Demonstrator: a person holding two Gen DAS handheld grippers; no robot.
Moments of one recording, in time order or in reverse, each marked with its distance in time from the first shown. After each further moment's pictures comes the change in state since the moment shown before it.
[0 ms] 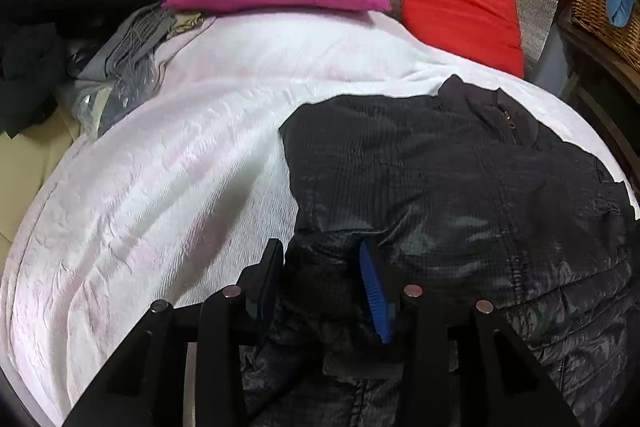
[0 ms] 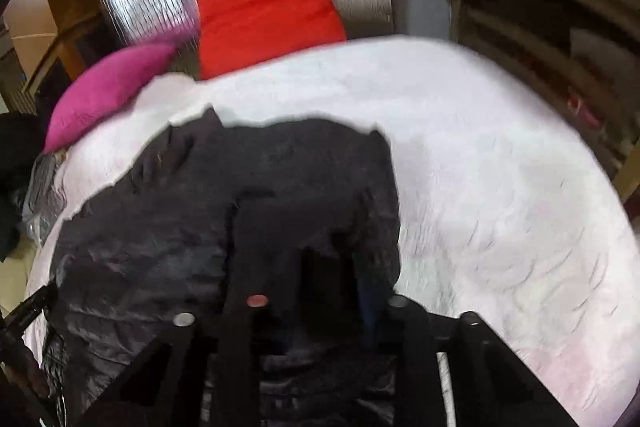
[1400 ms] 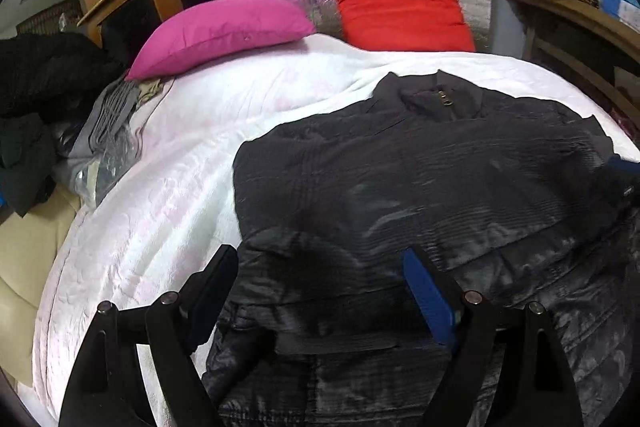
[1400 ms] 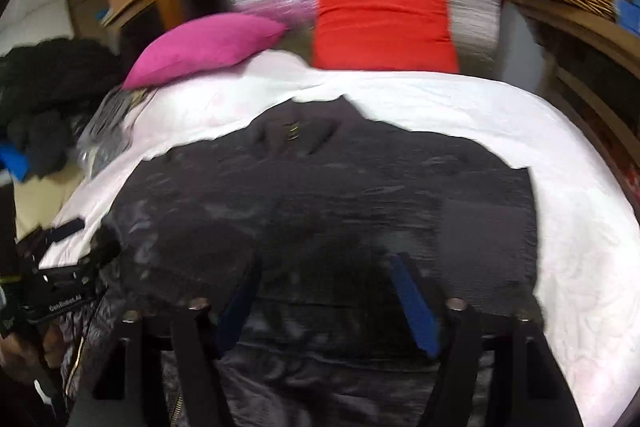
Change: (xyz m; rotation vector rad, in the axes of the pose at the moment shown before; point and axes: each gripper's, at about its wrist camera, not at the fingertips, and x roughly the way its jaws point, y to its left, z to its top) left arm -0.031 -0.054 -0.020 0.248 -0.096 0.021; right arm -0.014 0.119 -0.034 -0.285 -0.003 0.174
